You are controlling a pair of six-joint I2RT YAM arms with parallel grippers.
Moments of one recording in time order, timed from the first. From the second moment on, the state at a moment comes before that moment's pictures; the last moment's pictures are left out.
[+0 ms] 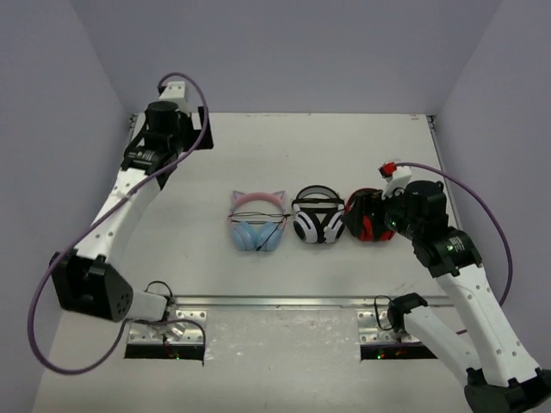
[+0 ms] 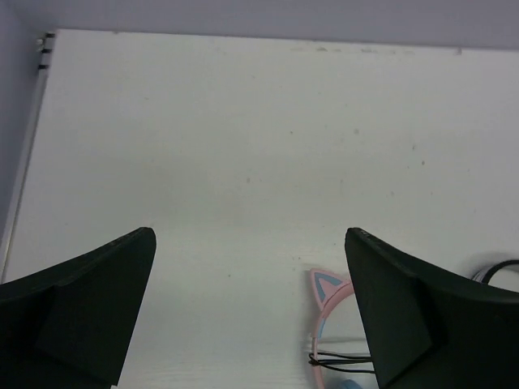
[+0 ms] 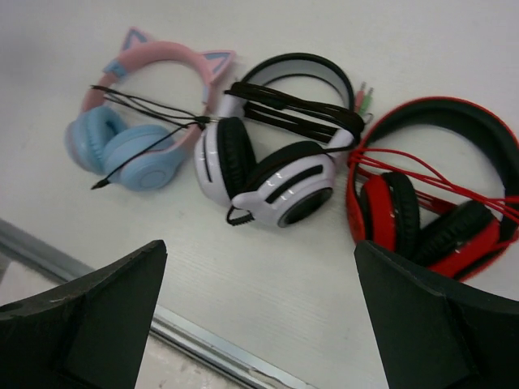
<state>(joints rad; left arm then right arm) -0.17 1.43 1.36 -0.40 -0.12 -0.12 0.30 0.74 0.85 -0.62 -0.25 0.15</state>
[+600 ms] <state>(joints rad) -0.17 0.52 0.63 -0.42 -0.40 -0.30 0.32 0.62 0.76 -0.69 0.14 0.15</state>
